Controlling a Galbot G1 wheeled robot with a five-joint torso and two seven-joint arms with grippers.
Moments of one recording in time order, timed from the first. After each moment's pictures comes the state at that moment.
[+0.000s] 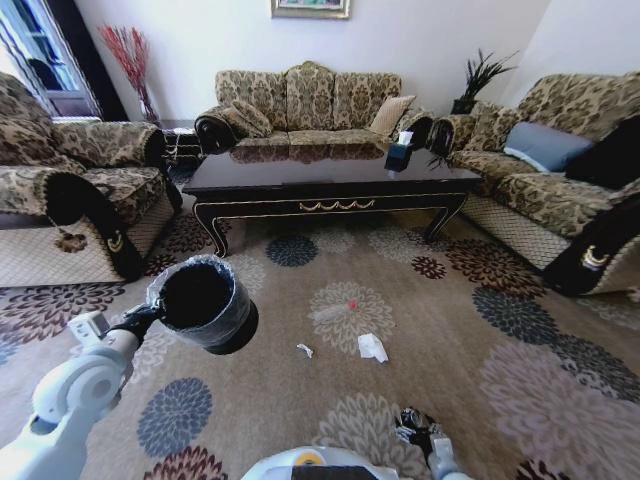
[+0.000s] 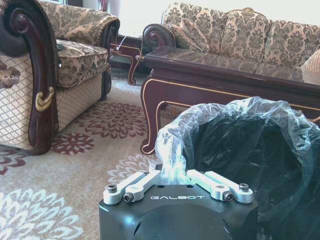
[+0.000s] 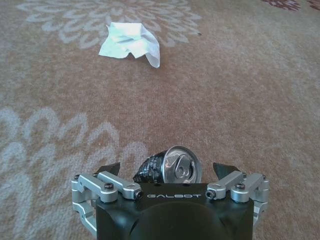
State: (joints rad) left arm 1.51 -0.94 -0.93 -2.19 -1.01 0.50 -0.34; right arm -1.55 0.89 0.09 1.44 0.58 0.05 0.34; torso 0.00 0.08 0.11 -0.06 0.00
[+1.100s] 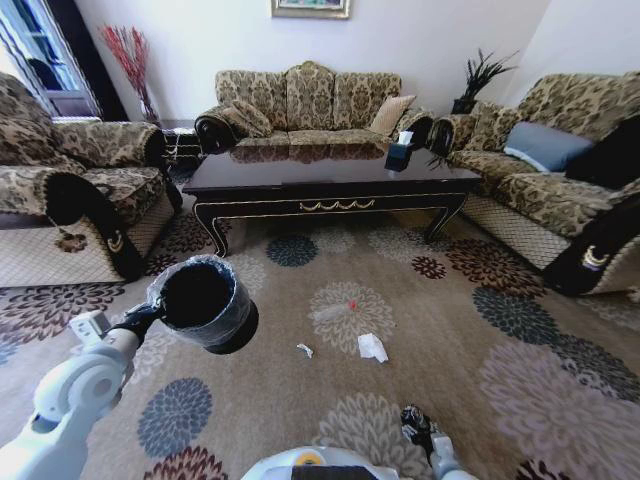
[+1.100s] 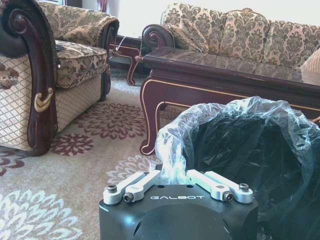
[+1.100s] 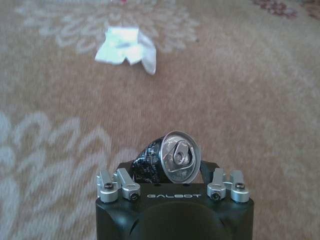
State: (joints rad) left arm 1.50 -0.93 -0.92 -2.18 -1.01 0.50 -0.34; right arm -1.54 0.88 0.11 1.43 0.57 0.06 0.32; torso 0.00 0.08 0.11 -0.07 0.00
